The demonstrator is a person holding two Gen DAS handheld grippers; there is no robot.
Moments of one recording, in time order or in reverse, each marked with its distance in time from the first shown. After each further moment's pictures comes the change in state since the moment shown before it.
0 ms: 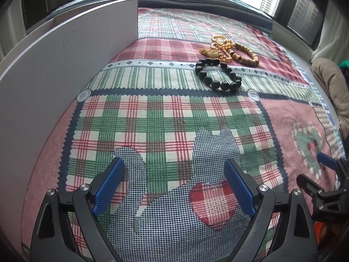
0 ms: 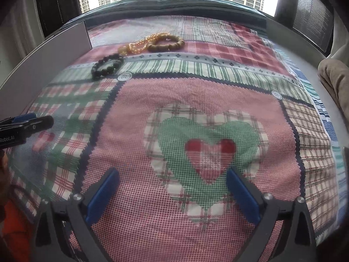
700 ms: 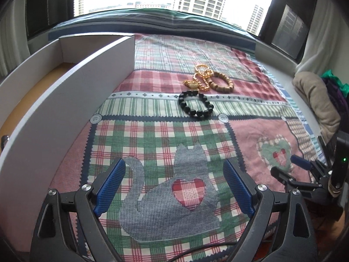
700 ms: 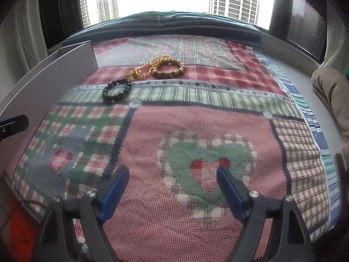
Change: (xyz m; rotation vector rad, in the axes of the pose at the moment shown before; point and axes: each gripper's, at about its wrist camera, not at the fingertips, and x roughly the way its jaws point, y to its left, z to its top) left arm -0.064 -0.003 0.008 0.004 -0.105 -0.064; right arm -0.034 0.004 0.011 0.032 -0.087 -0.010
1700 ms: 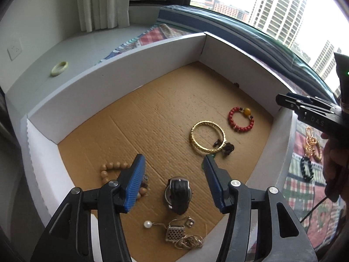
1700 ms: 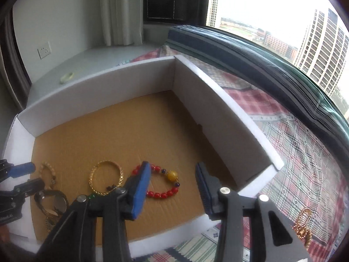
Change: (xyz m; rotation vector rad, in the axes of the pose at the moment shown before) left arm -0.069 0.261 0.033 -0.396 -0.009 0.326; right arm 0.087 0.330 0.233 -0.533 -0.024 0.352
